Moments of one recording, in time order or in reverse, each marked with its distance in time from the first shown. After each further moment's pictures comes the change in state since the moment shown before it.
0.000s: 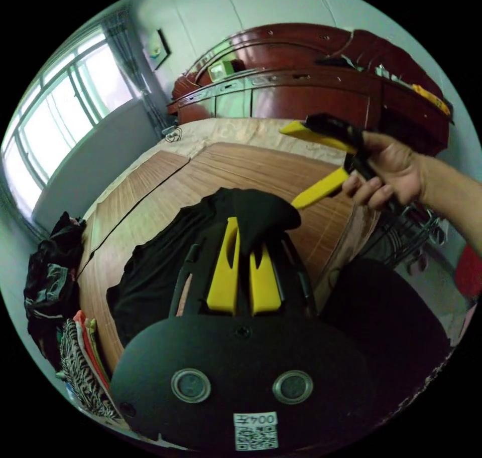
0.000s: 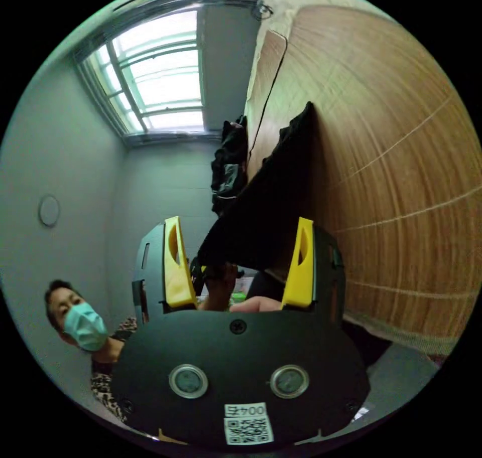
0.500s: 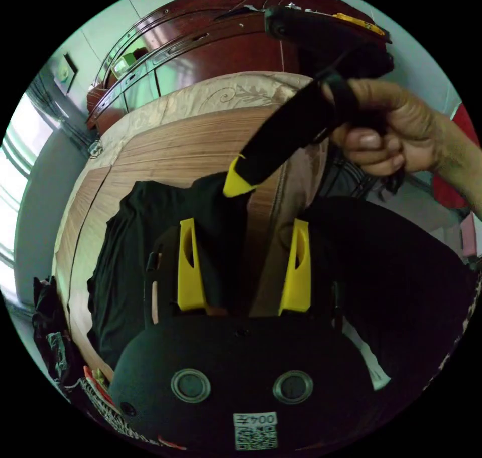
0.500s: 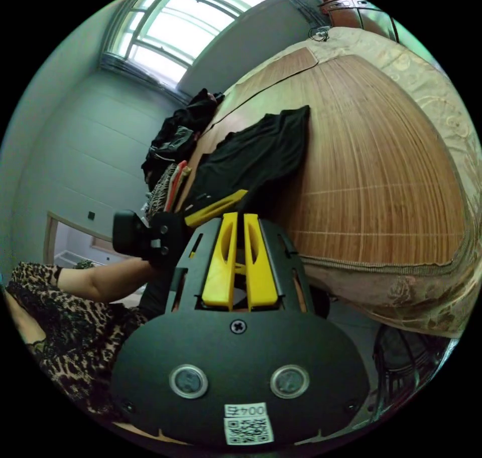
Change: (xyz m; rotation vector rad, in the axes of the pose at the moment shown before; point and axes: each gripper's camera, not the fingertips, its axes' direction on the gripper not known) left arm 0.088 0.023 0.101 -0.166 0.163 0.383; right arm -0.041 0.168 0.054 -0.044 0.586 -0.345
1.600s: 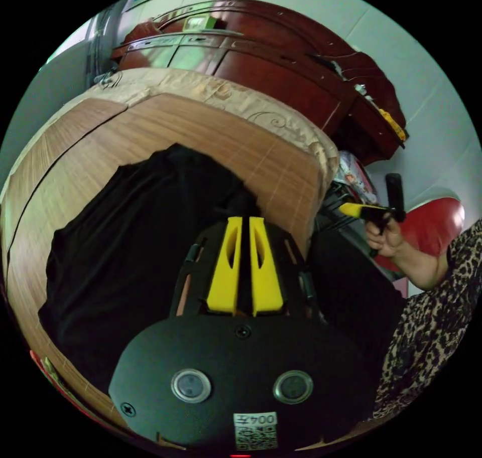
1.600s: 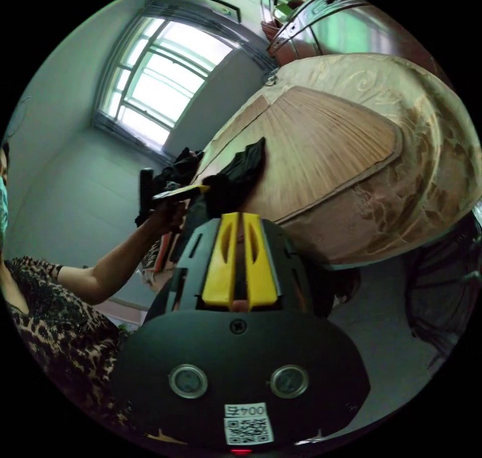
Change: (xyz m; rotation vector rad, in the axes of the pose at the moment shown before) left arm -0.272 0.087 -0.026 0.108 0.436 -0.308; right arm -0.033 0.211 -0.008 0.368 0.066 0.192
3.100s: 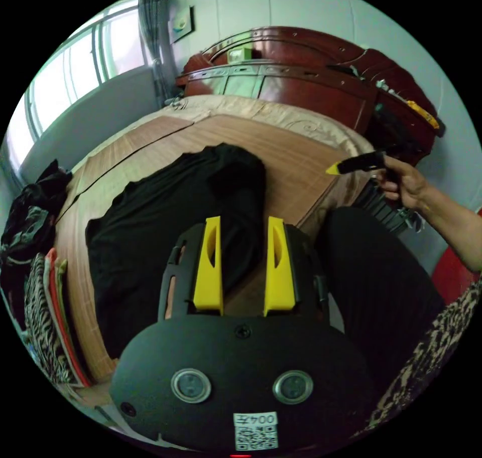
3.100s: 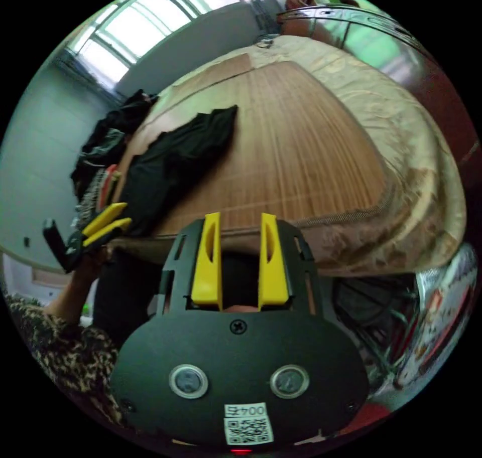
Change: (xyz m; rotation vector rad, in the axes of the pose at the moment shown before) left arm 0.128 0.164 -0.049 0.098 -0.489 -0.178; right arm -0.029 -0.114 0.062 -0.299 0.436 -0.141
